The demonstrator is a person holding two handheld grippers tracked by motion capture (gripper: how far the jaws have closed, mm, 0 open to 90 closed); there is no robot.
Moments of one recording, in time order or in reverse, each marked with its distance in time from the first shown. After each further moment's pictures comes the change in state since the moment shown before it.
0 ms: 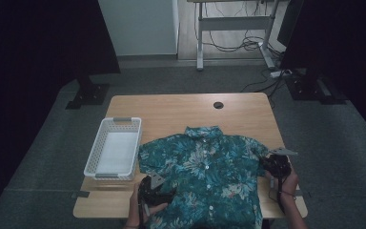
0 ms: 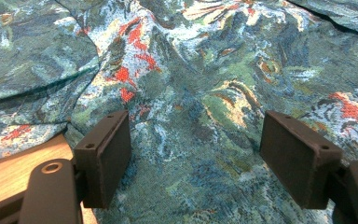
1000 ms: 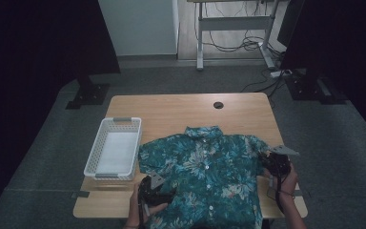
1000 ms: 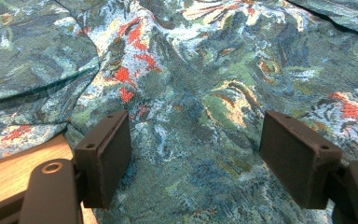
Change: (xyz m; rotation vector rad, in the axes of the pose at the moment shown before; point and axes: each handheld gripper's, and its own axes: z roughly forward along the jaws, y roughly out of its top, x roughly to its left) left arm 0.000 0.000 0.000 0.000 0.001 0.001; right arm 0.016 0.016 -0.019 -0.089 -0.008 -0.022
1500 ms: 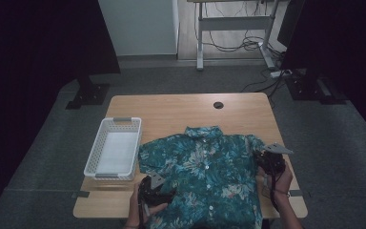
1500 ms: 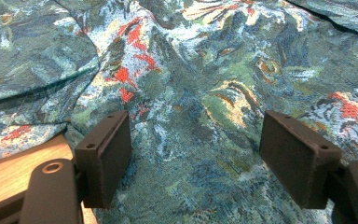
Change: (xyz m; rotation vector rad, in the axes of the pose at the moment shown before) left arm 0.000 0.000 0.000 -0.001 0.000 0.001; right arm 0.019 0.011 0.001 -0.021 0.008 -0.026
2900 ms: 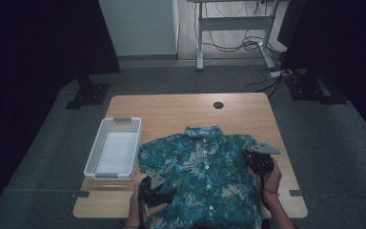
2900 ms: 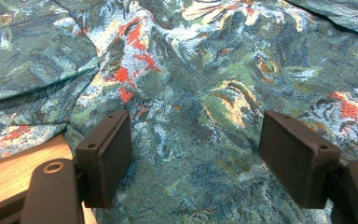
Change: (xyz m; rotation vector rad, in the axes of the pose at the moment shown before) left arm 0.000 0.000 0.000 -0.001 -0.001 0.000; right arm 0.037 0.011 0.009 -0.023 0.028 -0.069
